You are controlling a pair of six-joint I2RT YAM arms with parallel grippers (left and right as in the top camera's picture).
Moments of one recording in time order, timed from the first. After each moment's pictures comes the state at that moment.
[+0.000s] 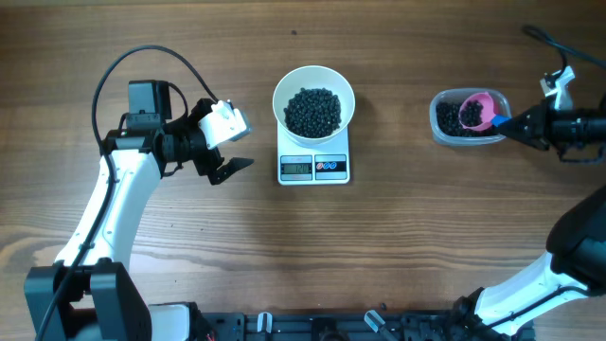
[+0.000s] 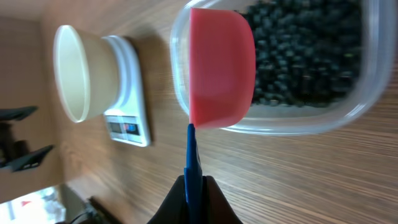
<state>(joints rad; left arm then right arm) 0.03 1.52 1.03 -0.63 0.68 1.08 -0.57 1.93 1.60 -1.37 -0.76 -0.43</state>
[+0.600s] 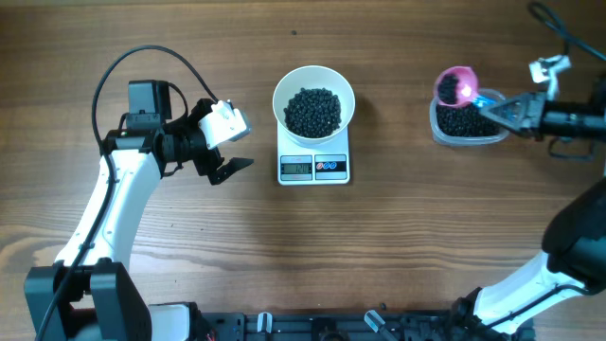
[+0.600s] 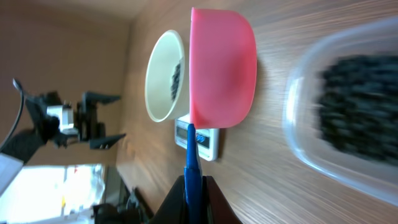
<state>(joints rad) 0.03 1.52 1.03 -0.63 0.68 1.08 -0.49 1.93 1.60 -1.44 -1.06 -0.57</state>
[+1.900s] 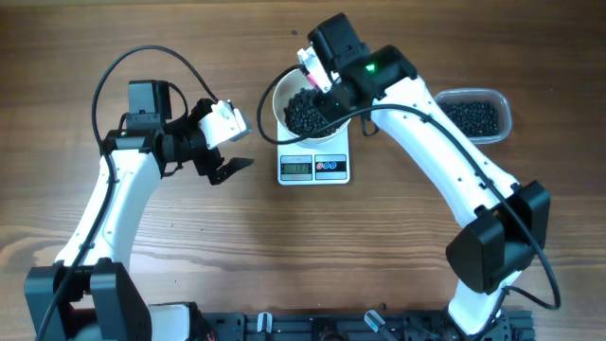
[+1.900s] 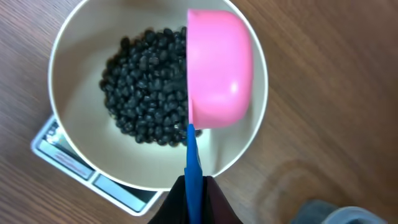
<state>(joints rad) 0.03 1.52 1.03 -0.63 0.68 1.08 0.56 1.93 1.82 -1.05 0.16 -0.21</state>
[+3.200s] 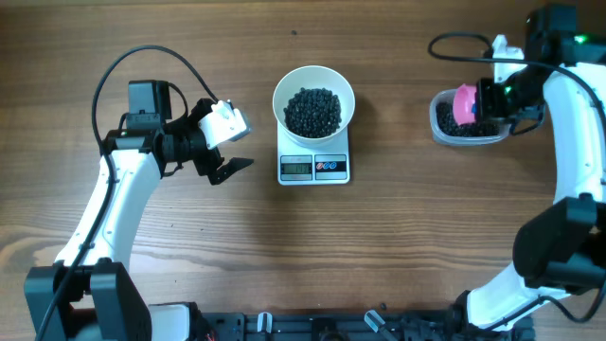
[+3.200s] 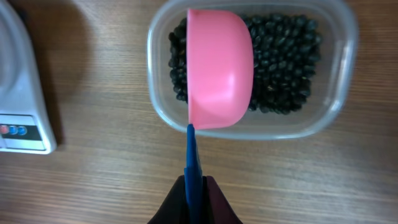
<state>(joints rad) 0.03 1.52 1.03 -0.63 0.68 1.08 -0.16 1.83 1.70 -1.30 -0.13 -0.17</state>
